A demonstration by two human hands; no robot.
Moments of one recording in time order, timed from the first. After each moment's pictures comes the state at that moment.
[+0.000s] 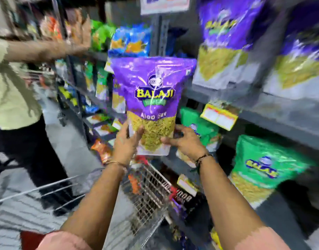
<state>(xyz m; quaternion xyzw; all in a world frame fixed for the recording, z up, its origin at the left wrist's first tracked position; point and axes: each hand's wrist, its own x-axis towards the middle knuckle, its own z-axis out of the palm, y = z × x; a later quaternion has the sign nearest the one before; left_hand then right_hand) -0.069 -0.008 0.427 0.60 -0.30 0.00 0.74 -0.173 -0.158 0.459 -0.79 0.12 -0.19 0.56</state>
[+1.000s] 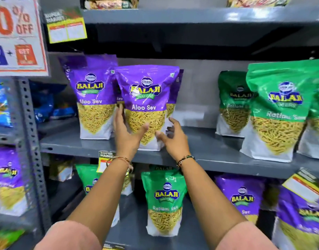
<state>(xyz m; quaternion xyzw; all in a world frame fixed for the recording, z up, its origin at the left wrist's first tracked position) -0.187 -0.253 0.580 0.47 -0.49 0.01 0.74 -0.319 -0.311 0.572 -0.70 0.36 -0.54 0.31</state>
